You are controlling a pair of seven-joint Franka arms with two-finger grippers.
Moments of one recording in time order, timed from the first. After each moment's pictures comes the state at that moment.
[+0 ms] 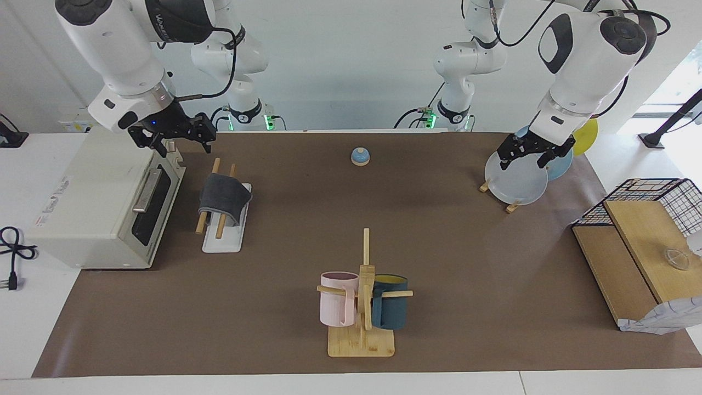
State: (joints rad) left arm 0.04 -0.01 -0.17 -1.72 -0.02 1.66 -0.10; right arm -0.02 0.08 0.08 -1.44 -0.02 1.38 -0.05
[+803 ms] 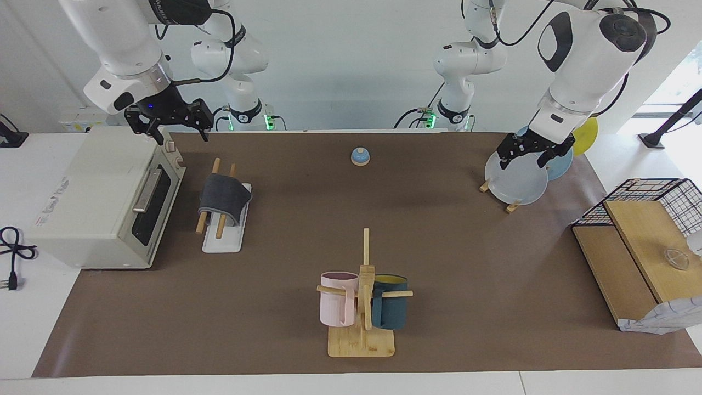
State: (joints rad) left arm 0.03 -0.02 -0.17 -1.72 -0.02 1.66 -0.10; right arm 0.01 0.02 0.05 -1.50 -0.02 1.40 -0.05
